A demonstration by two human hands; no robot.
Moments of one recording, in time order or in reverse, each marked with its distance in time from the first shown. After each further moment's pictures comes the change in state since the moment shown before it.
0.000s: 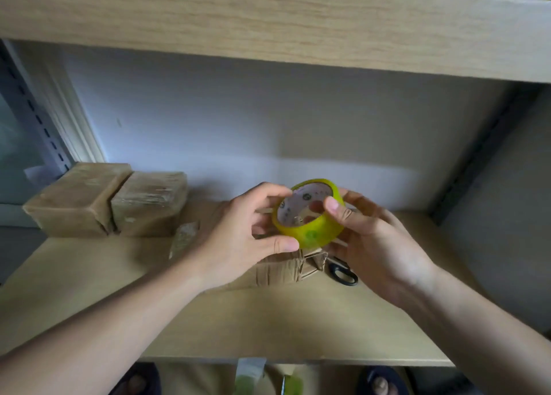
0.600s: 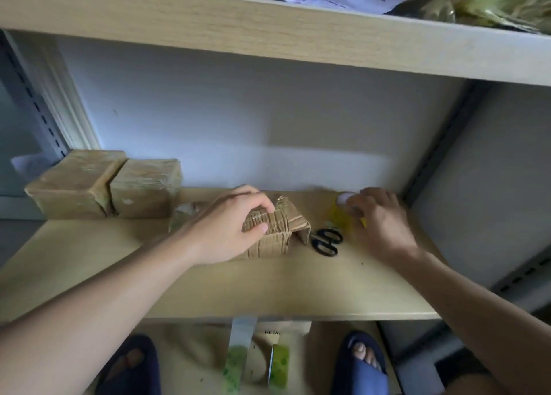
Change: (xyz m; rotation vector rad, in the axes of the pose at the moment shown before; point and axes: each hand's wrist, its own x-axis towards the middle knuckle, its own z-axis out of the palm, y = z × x) left_hand -0.019 0.006 -0.010 0.648 -0.130 0.102; right_hand 0.038 0.032 -0.122 -1.633 0.315 -0.522
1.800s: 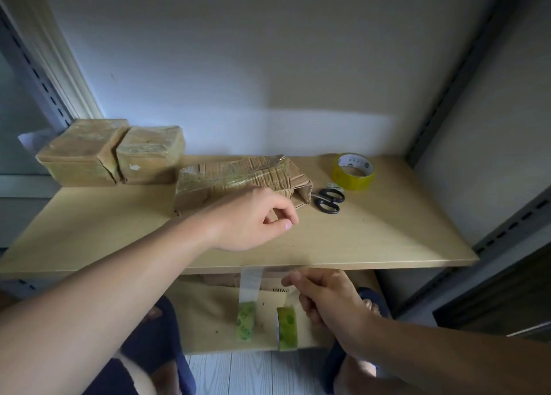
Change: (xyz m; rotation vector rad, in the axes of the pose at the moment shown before) left_hand -0.027 0.032 0.020 -0.063 -0.322 0.021; right_hand -0.167 -0.125 0.005 1.153 -0.578 0.671
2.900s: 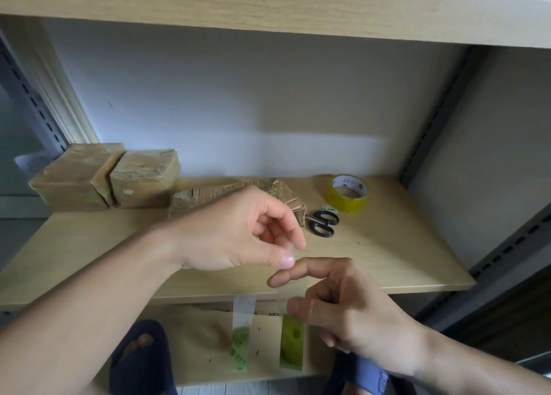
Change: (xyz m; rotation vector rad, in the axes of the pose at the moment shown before) left_hand -0.020 0.036 -0.044 -0.545 -0.103 0.054; right_hand -0.047 -0.089 -0.022 -0.218 -0.330 -0.291
